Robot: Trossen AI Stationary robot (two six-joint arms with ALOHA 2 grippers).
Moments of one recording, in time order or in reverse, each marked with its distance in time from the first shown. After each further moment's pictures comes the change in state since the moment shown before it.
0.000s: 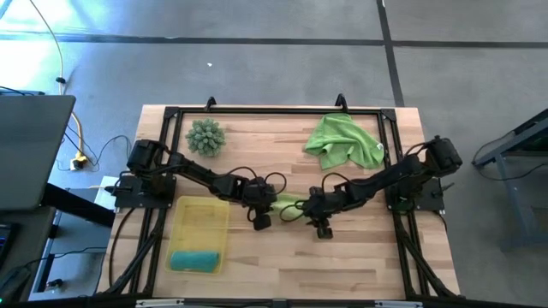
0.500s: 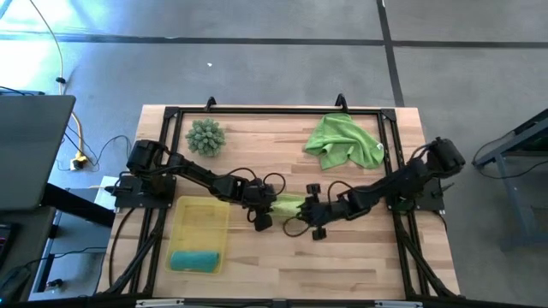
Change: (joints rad) left arm -0.010 0.000 0.000 -0.001 0.003 -0.094; right arm 0.102 -0.020 0.036 0.078 0.402 -0.190
